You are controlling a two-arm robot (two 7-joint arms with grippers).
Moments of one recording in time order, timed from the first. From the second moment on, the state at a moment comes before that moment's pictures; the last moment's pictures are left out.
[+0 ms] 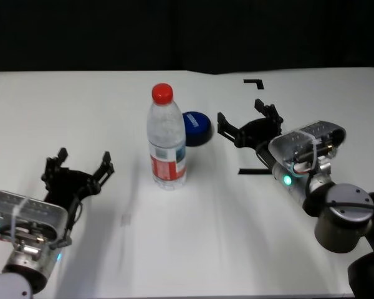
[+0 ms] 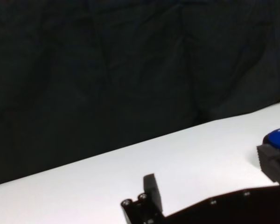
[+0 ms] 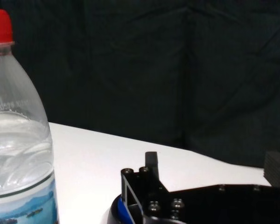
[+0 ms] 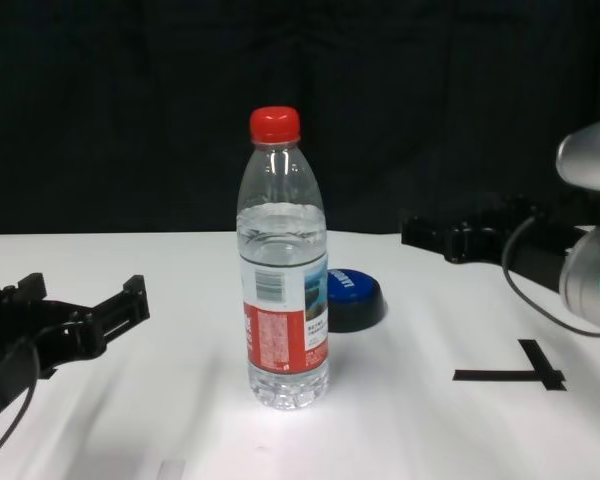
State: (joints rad) left arm 0.11 0.14 0.06 -1.65 0.13 -0.09 -0.08; right arm 0.25 0.13 -0.25 -1.44 0.12 0.03 0.19
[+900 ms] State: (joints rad) left arm 0.11 0.14 0.06 -1.65 0.13 -0.09 -0.08; right arm 0.15 0.13 -0.23 -1.54 0.12 0.04 0.18
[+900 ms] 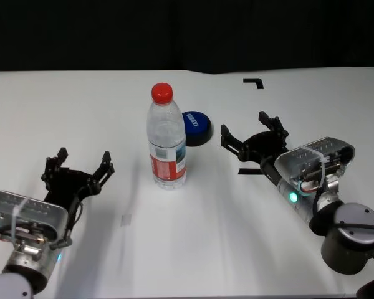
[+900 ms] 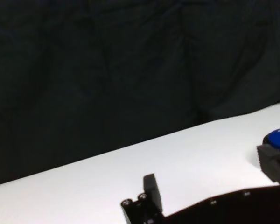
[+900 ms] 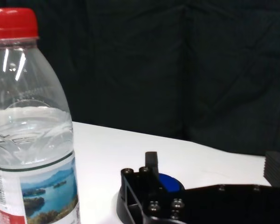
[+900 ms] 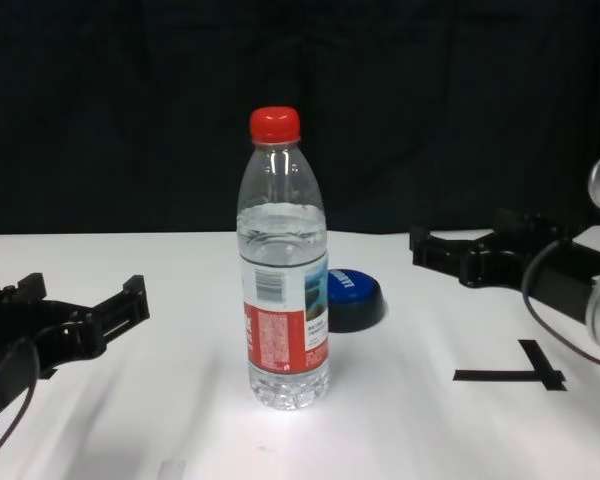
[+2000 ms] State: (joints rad) left arm 0.11 0.14 0.06 -1.65 0.13 -0.09 -0.08; right arm 0.07 0.15 -0.25 -1.60 0.12 0.05 0.19
